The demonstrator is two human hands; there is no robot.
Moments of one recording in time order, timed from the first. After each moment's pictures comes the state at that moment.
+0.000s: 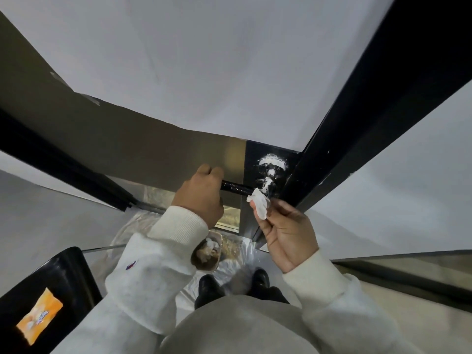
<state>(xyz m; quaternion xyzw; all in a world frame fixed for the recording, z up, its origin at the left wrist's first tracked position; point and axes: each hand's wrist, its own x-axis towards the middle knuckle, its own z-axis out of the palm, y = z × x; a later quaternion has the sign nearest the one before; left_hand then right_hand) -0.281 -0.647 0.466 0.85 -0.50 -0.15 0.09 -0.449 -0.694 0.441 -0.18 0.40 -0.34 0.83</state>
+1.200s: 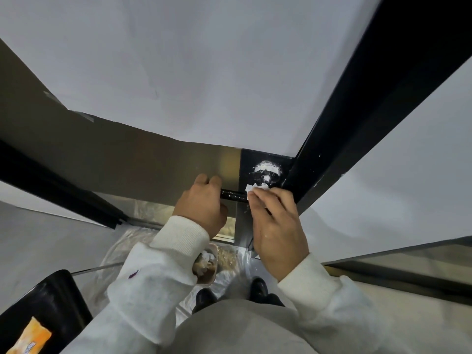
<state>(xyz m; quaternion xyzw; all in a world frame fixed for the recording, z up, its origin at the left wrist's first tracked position) -0.280 -0.647 0.465 0.84 -0.51 -0.16 0.11 -0.448 -0.690 0.434 -0.91 0.33 -0.25 0.07</state>
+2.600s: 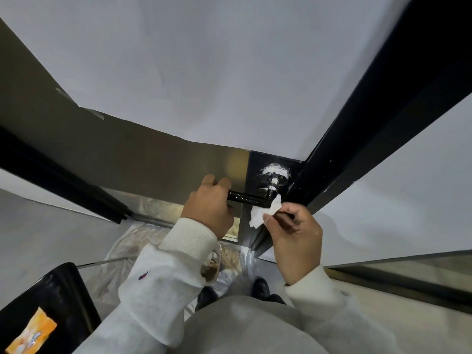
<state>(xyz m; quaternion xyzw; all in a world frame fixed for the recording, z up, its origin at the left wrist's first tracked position) -0.280 -0.647 0.460 0.84 -0.50 -0.16 0.12 -0.451 -0.681 0.438 -0.58 0.52 -0.39 0.49</state>
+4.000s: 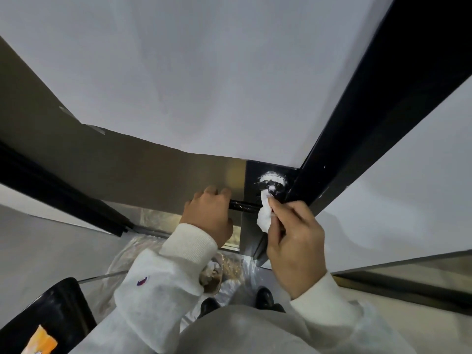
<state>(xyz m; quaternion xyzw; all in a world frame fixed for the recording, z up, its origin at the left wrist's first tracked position) -0.281 -0.647 0.475 0.83 -0.53 -0.16 0.04 -0.453 -0.684 0.464 -0.81 0.41 -0.38 0.17</state>
